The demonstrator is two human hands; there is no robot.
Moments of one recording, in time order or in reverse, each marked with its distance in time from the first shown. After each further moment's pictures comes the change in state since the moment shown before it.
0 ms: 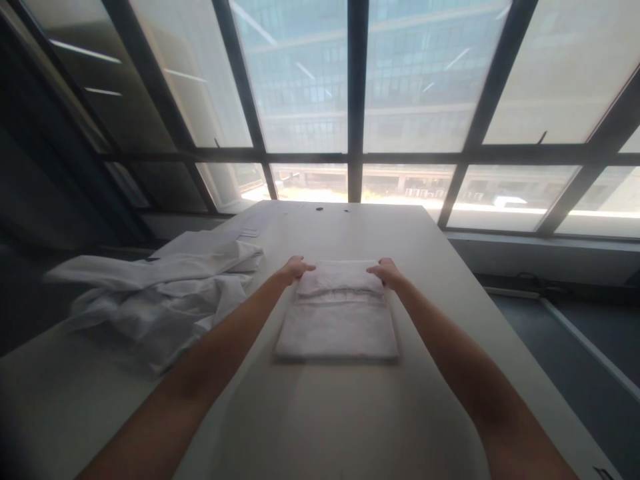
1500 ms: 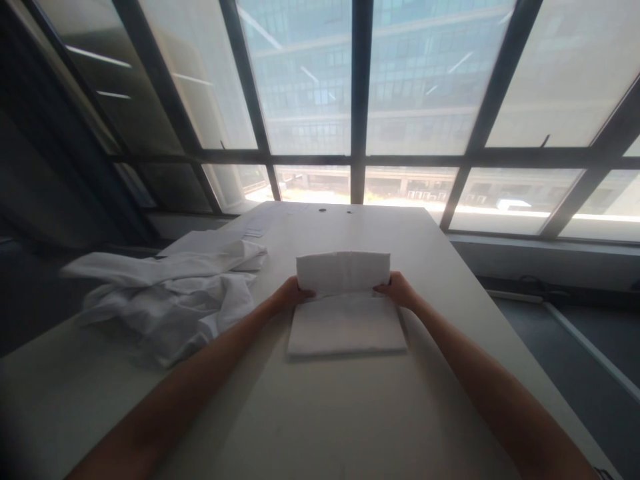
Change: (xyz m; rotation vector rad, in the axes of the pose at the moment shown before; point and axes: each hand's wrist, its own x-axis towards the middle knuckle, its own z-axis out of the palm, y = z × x) left_hand -0.077 -0.035 -0.008 -0.008 -0.132 0.454; right_hand -0.061 0.021 -0.019 0.018 -0.105 -0.378
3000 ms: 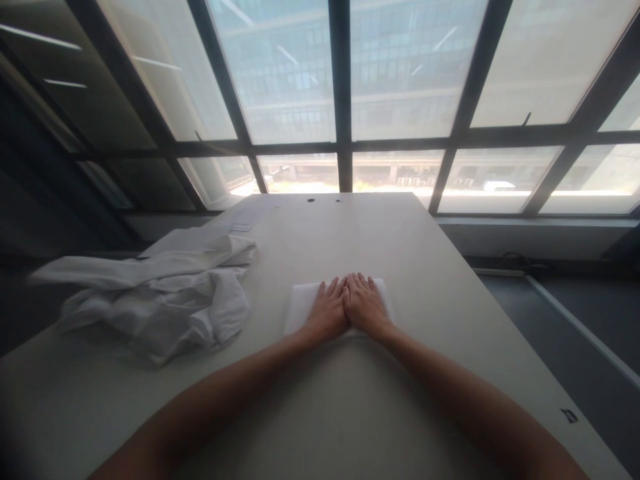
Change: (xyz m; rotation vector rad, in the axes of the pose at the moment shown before) left_hand -0.062 0.090 0.137 0.787 -0.116 0.259; right_hand -0.084 -0.061 0.088 -0.690 0.022 -0.119
